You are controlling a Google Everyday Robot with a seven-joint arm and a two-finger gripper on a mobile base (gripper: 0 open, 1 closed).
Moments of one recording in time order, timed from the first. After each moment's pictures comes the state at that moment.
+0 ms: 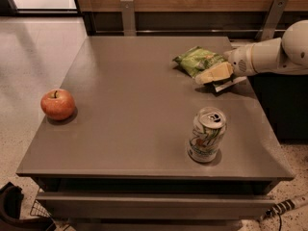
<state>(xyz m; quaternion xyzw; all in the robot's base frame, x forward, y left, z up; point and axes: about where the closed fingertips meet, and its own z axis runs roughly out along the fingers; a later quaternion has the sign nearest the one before) 0.698 -0.197 0.833 -0.36 0.80 0.21 0.43</state>
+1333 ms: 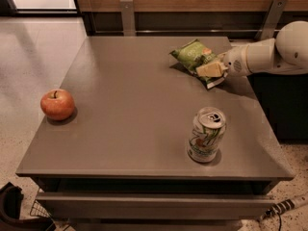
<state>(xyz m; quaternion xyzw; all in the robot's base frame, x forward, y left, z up) 0.701 -0.185 0.825 -0.36 0.80 0.22 0.43</state>
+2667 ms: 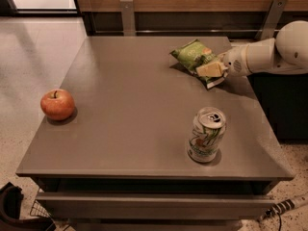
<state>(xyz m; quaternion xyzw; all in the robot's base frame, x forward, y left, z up) 0.701 -0.185 0.826 -0.36 0.80 0.22 0.43</state>
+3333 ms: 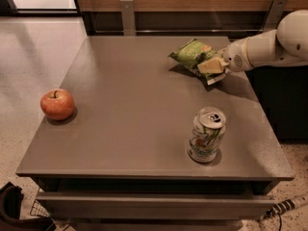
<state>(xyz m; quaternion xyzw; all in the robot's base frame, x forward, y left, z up) 0.692 -0.183 0.851 -0.38 0.80 0.20 0.42</state>
